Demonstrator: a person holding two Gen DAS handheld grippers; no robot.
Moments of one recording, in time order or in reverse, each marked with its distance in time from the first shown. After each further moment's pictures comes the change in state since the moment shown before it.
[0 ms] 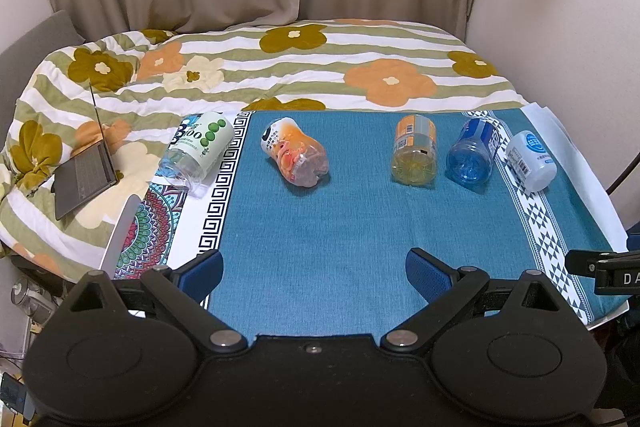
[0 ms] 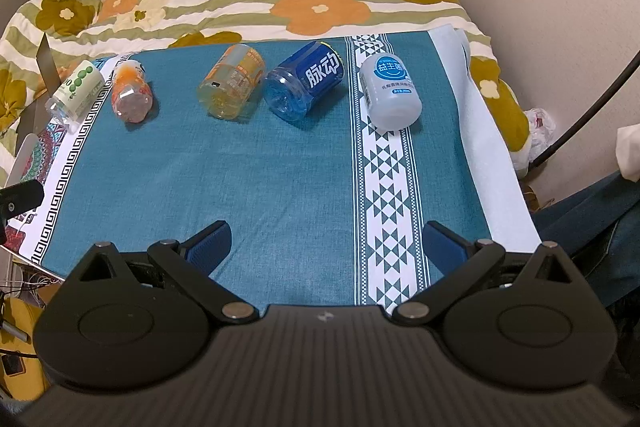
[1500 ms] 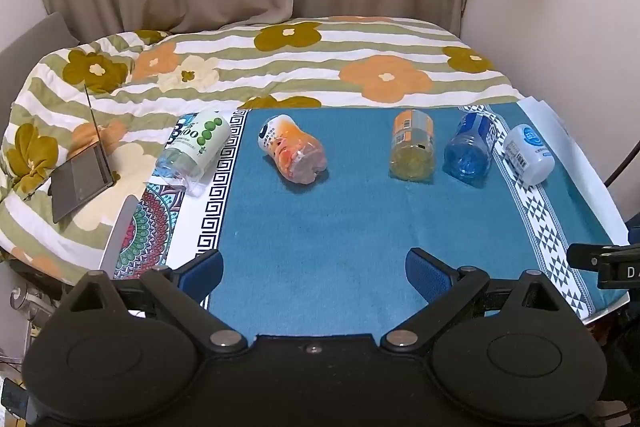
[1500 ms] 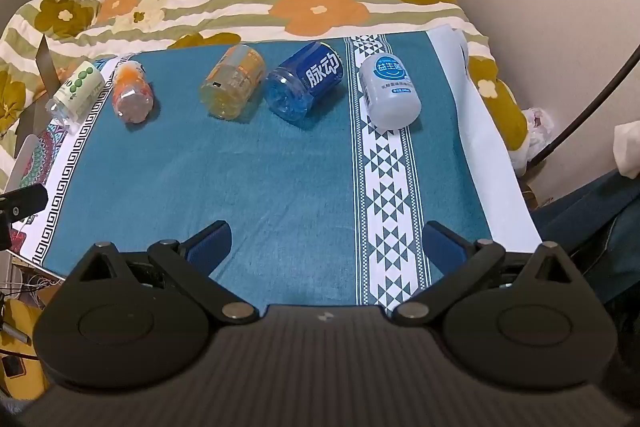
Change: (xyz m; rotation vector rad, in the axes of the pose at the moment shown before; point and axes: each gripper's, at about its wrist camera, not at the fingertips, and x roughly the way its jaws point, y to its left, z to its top) left arm -0.002 -0.003 -0.002 0.014 0.007 0.006; right arm -0.001 0.001 -0.001 0.002 -0.001 -0.003
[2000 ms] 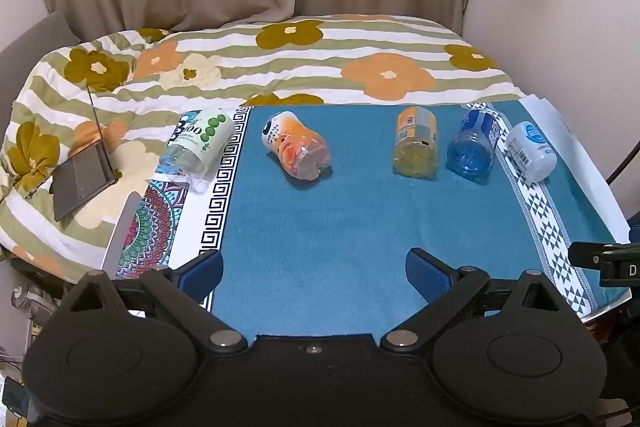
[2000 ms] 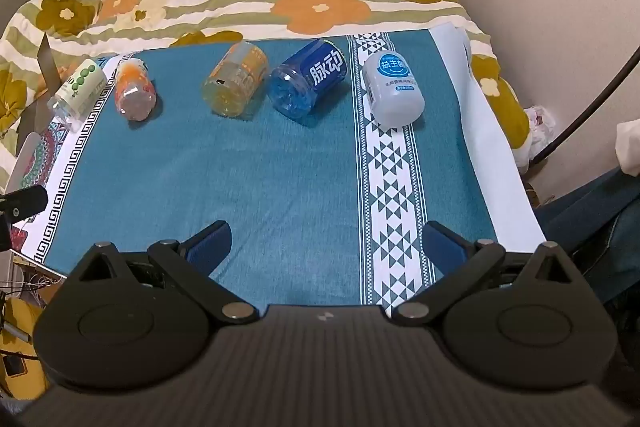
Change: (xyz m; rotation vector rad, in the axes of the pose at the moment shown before) left arm 0.003 0.006 -0.002 -0.001 0.001 -0.005; right arm 0.001 0.002 -0.001 0.000 0.004 0.001
